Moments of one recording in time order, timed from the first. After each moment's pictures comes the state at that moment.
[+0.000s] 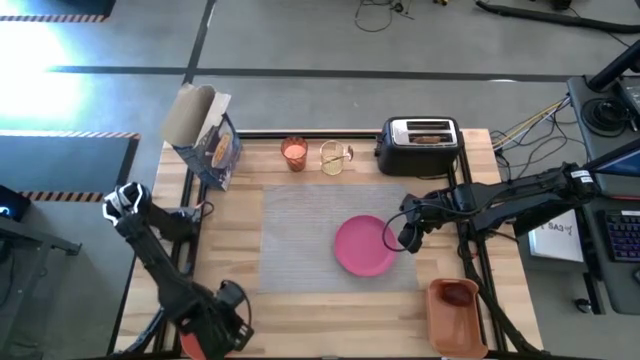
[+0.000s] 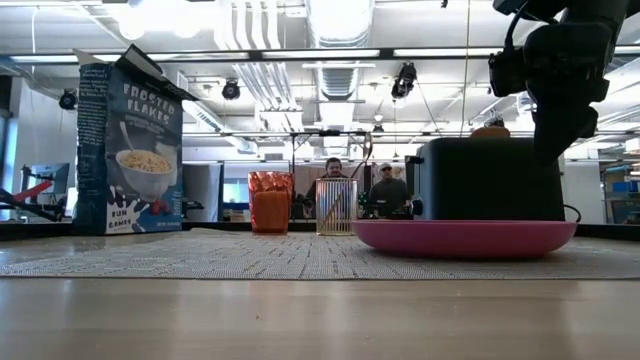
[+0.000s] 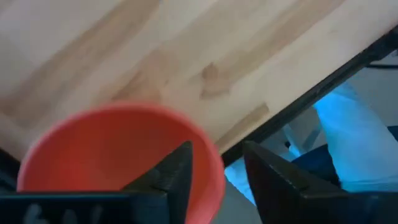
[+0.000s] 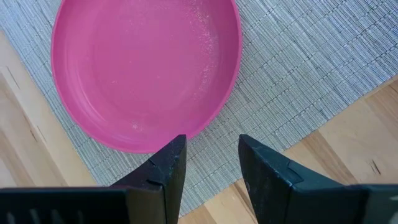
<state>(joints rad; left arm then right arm) -0.94 1.65 1.33 -1.00 -0.05 -1.91 0.11 1.05 0.71 -0.79 0.00 0.76</state>
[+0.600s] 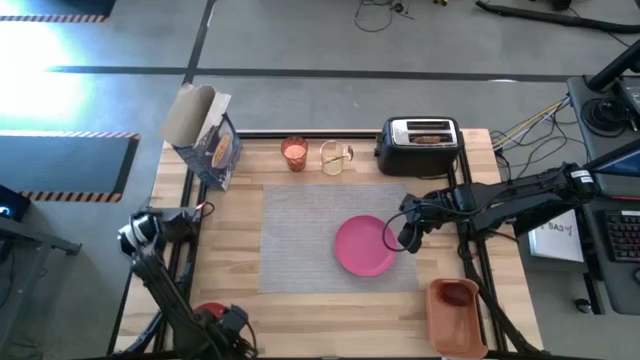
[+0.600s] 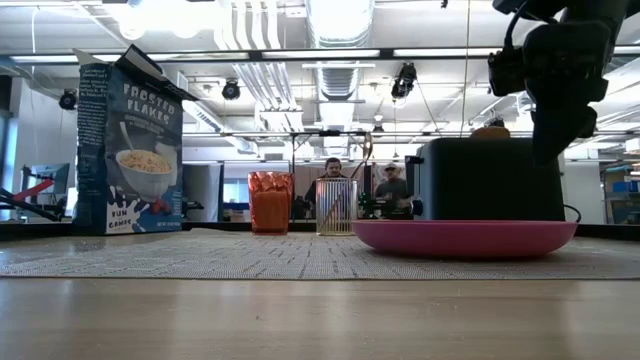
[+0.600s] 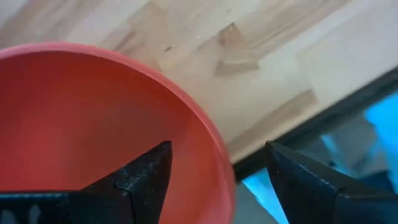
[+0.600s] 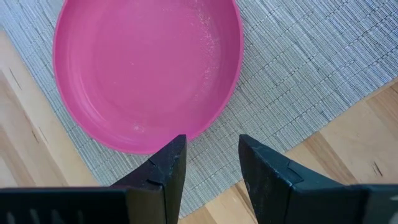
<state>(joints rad) -1.01 1.95 1.51 -1.08 -0.03 -1.99 0.11 1.05 0.71 -0.79 0.00 0.76</state>
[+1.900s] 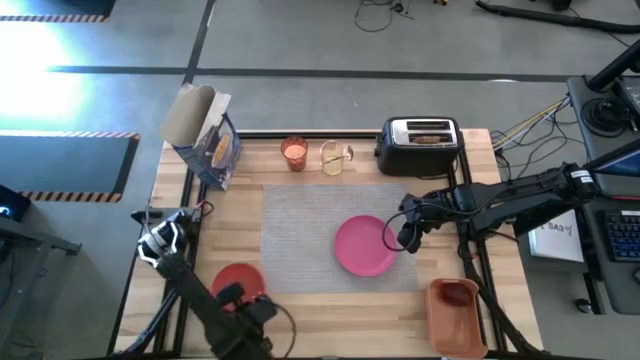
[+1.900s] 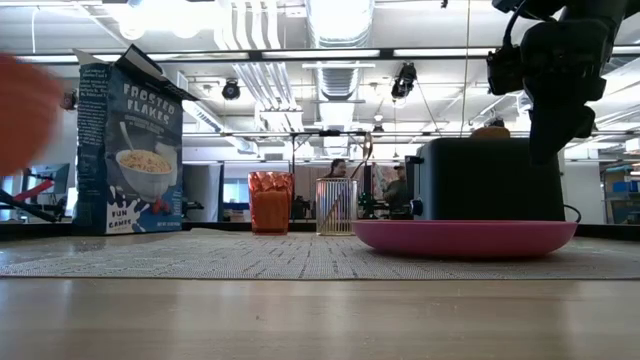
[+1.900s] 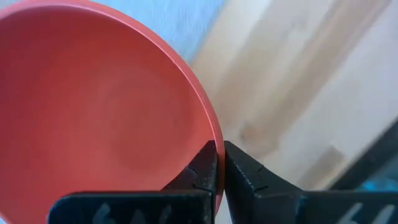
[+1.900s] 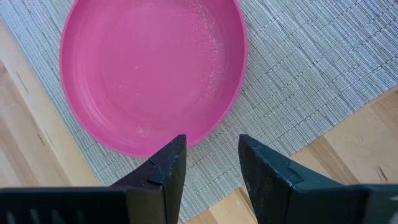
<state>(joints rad) -0.84 2.07 1.80 -1.46 -0.17 -1.39 0.11 1.05 0.71 -0.77 0.00 0.76</state>
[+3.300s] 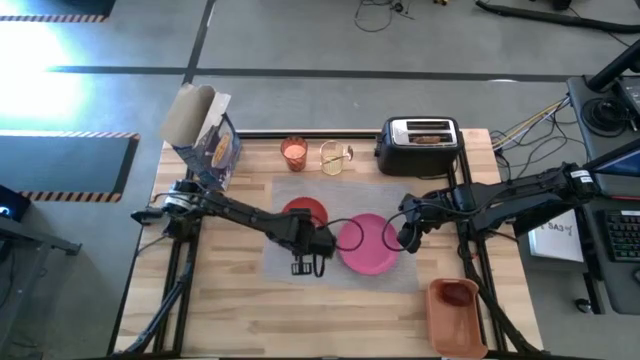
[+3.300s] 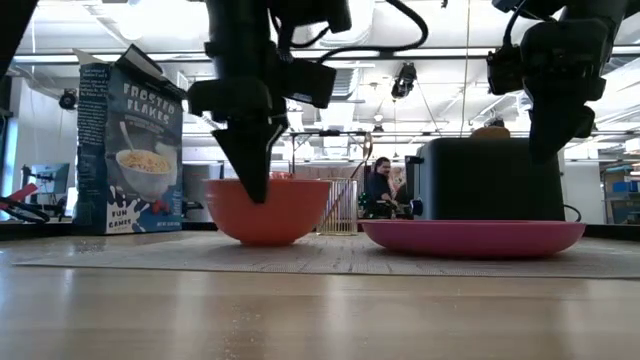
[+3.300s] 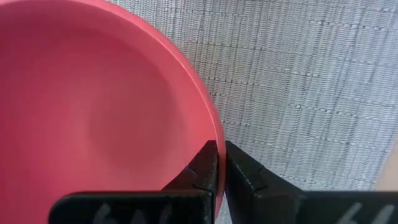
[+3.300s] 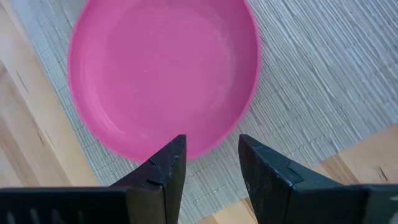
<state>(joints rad) -0.20 1.99 1.49 -0.96 -0.19 -0.23 0.11 1.05 0.71 -0.77 0.00 0.76</state>
